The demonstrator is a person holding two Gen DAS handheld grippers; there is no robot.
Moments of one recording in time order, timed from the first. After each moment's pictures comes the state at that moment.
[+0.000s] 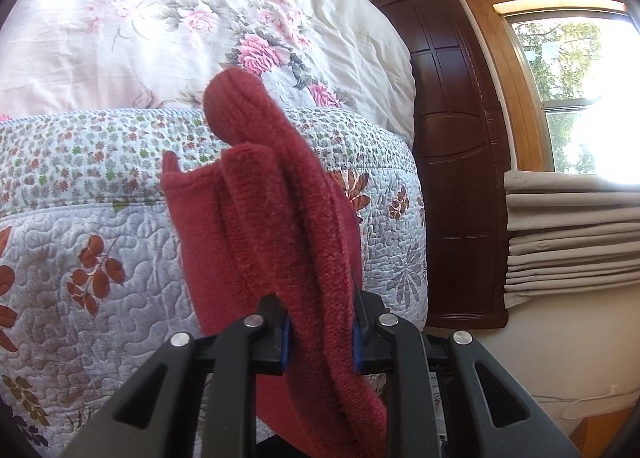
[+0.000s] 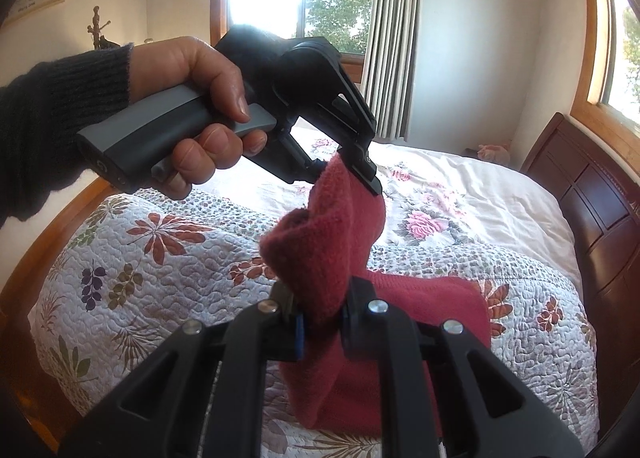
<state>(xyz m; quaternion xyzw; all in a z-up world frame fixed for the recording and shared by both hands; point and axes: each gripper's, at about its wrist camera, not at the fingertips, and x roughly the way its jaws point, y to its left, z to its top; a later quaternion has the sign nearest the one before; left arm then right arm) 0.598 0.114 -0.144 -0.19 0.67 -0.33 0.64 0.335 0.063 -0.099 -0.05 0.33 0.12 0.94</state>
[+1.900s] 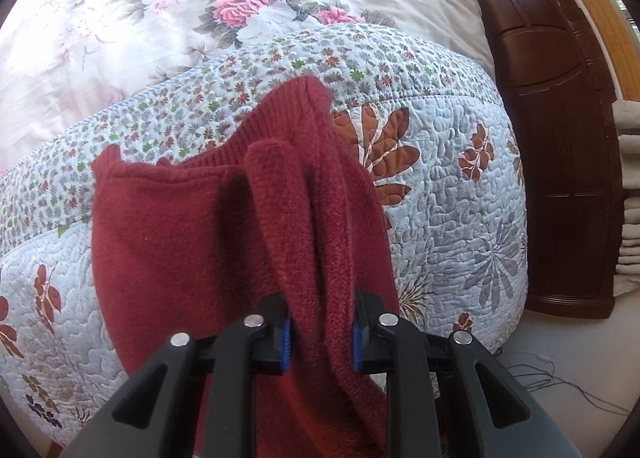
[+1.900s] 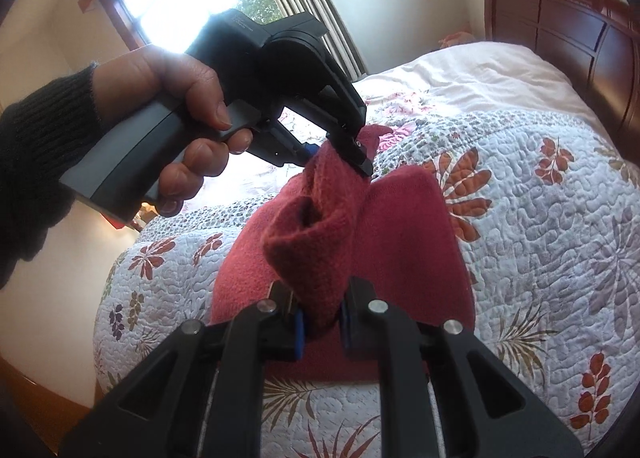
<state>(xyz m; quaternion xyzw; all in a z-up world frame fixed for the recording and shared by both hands) 0.567 -0.097 -0.221 0.03 0.73 -0.22 0.65 0.318 -0.125 -0.196 0.20 0.39 0.11 0.89</state>
